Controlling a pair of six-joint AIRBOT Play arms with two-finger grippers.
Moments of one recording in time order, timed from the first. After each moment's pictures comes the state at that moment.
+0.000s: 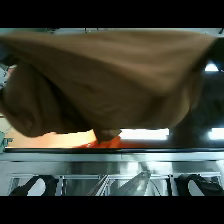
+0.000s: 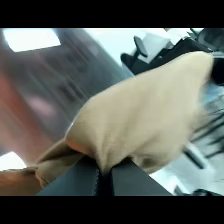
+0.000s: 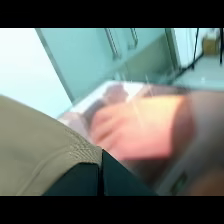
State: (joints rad) left arm 0.41 -1.01 1.32 -2.89 1.57 2.14; right arm -0.18 -0.82 1.04 -0.21 1.02 0.71
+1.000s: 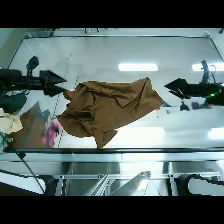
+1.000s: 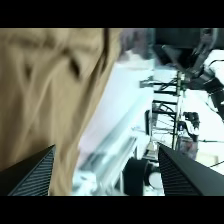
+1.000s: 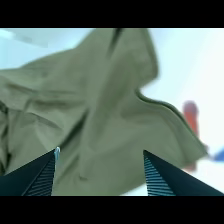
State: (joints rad) left arm 0.34 -1.70 1.33 -2.70 1.61 2.06; right arm -0.34 -1.46 1.02 -0.53 1.05 0.94
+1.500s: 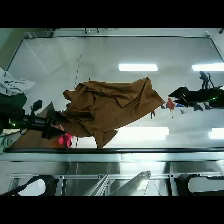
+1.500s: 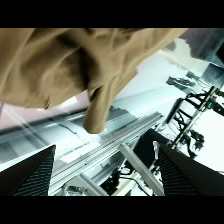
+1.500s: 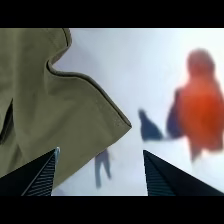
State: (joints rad) left arm 0.37 -1.26 0.65 -2.43 1.46 1.84; right arm -0.39 -1.58 1.08 -0.68 1.08 1.02
